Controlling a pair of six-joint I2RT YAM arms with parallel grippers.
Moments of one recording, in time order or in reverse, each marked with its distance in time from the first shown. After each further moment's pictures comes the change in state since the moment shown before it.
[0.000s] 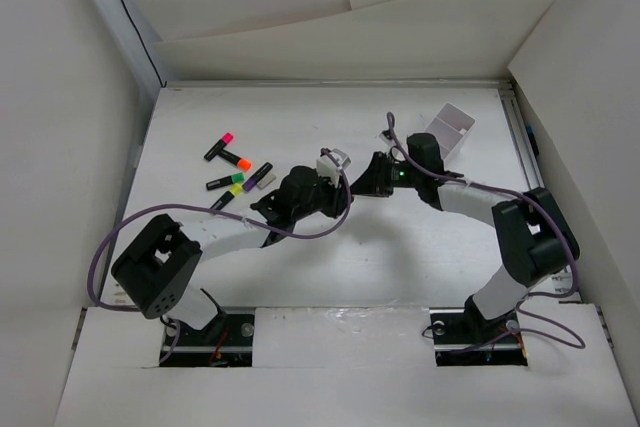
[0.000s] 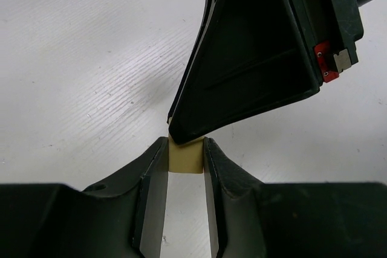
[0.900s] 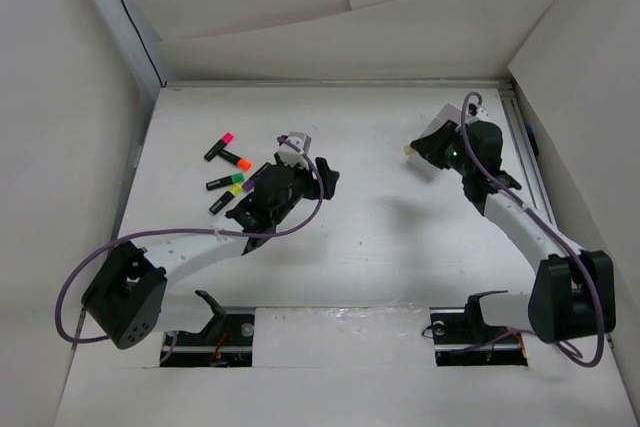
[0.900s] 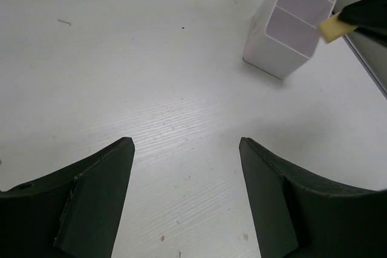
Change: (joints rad) left arm 0.041 -0.205 -0.064 0.041 -0.268 -0.155; right arm -0.248 -0.338 -0.039 -0.129 0.483 -0.011
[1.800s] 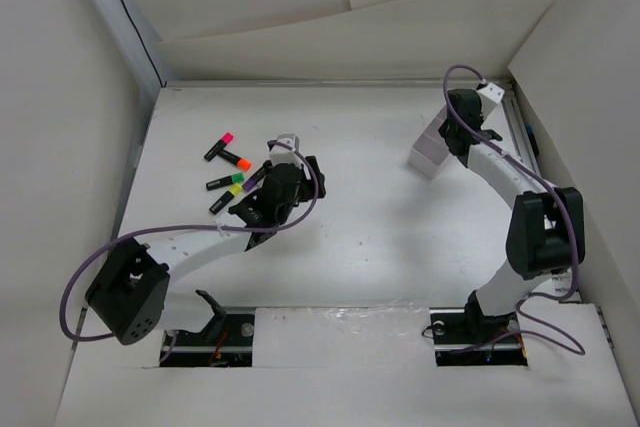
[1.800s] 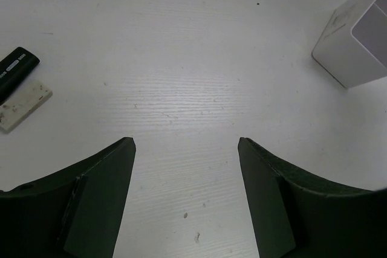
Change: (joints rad) left arm 0.006 0.028 0.043 -0.237 -0.220 -0.176; right arm 0.007 0.353 0.401 -0.291 0.803 -0.126
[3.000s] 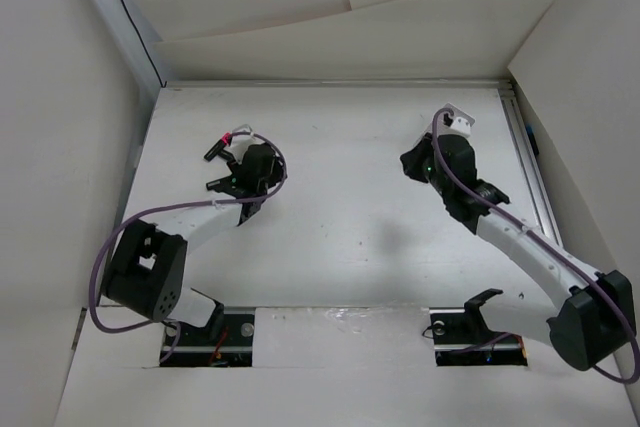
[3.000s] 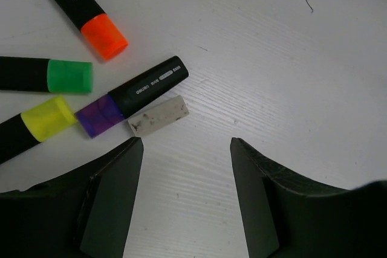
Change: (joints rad) left arm 0.289 0.131 0.048 -0.123 -0.058 -0.130; right arm 0.297 -0.492 -0.350 0.060 -0.282 0.051
